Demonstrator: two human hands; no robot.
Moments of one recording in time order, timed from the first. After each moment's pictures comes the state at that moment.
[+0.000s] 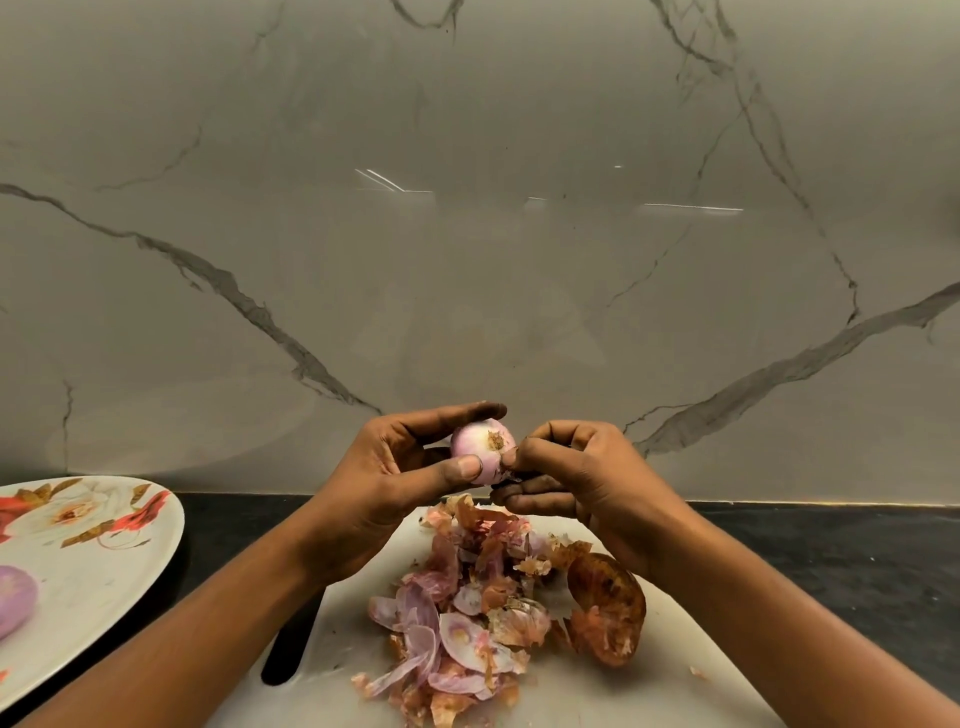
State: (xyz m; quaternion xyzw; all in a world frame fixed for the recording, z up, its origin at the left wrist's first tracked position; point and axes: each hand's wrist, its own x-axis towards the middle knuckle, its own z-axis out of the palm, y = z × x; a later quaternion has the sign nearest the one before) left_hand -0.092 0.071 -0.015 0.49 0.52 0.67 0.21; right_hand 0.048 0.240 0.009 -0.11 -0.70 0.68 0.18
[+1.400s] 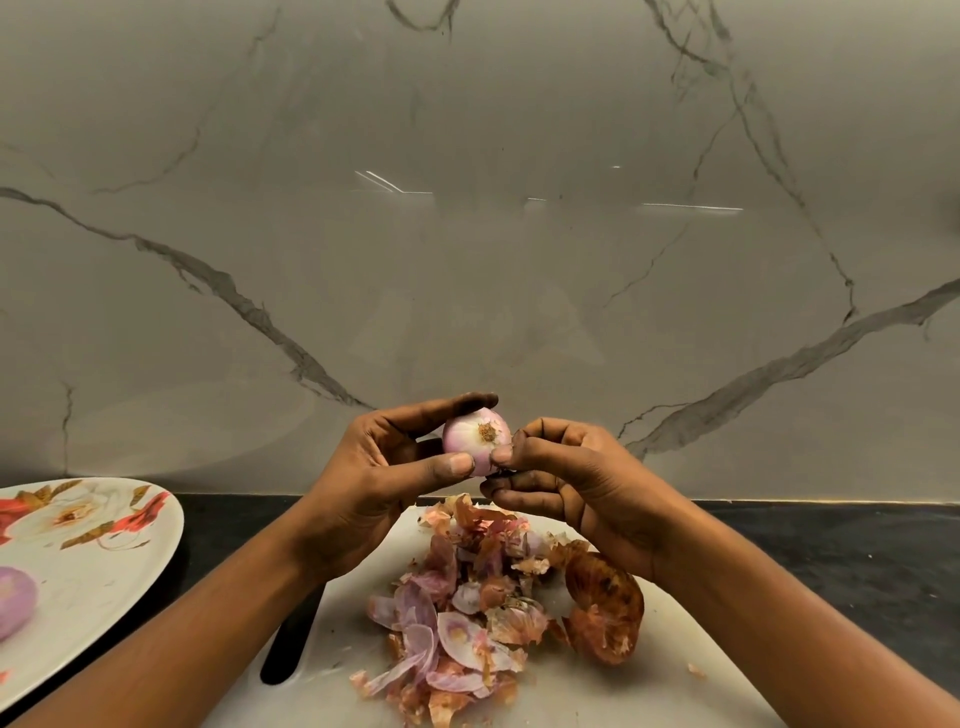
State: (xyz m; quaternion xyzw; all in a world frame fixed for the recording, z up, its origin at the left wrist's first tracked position) left_hand -0.091 0.069 -0.012 0.49 0.46 0.71 0.24; right_hand 0.051 0.238 0.012 -0.07 -0.65 0.74 0.12
